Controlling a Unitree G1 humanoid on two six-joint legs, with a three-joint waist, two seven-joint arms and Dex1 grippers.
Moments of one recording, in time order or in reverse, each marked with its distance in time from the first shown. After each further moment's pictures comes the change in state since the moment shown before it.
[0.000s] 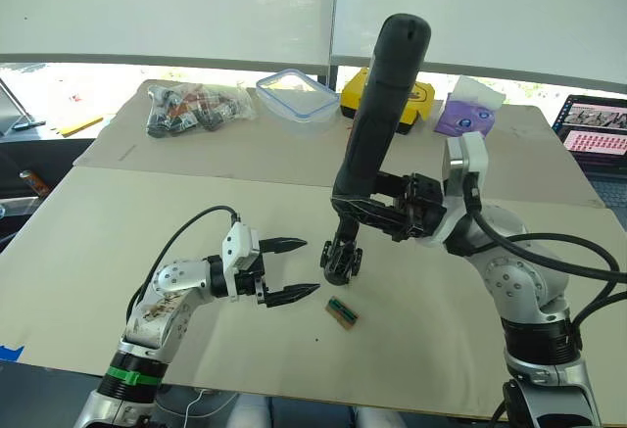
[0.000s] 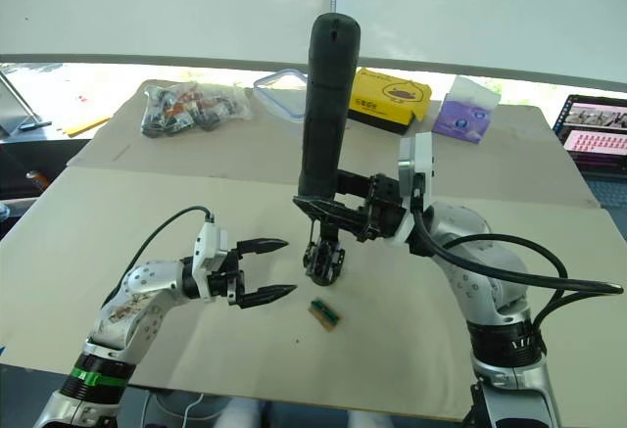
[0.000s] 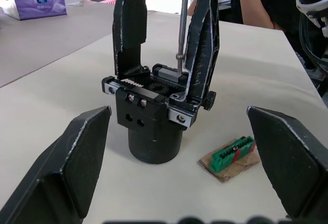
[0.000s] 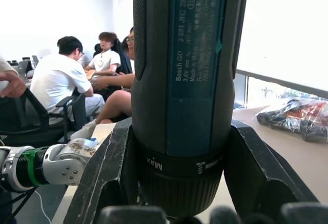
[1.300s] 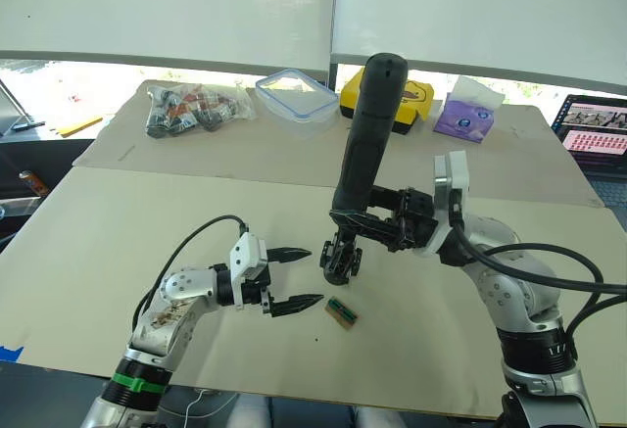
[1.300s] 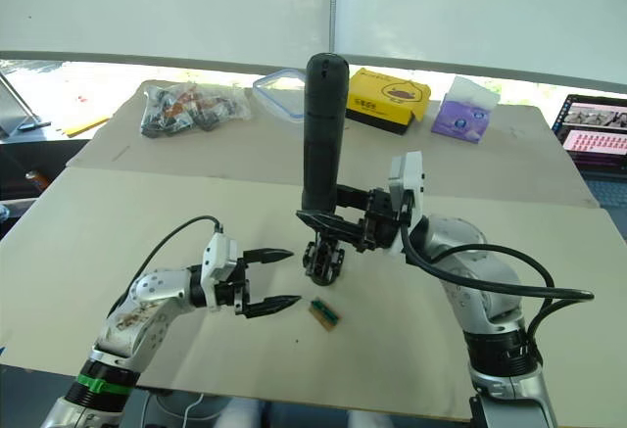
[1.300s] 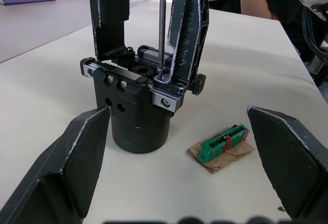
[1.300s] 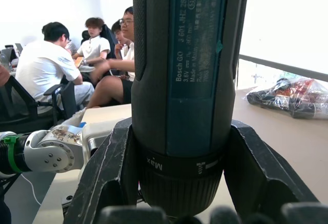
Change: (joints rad) left arm 0.033 -0.016 -0.032 0.009 0.052 -0.031 0.001; right arm 0.051 0.012 0.010 0.015 -0.089 -0.029 0.016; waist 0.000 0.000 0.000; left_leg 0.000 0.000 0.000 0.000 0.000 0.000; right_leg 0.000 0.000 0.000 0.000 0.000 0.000
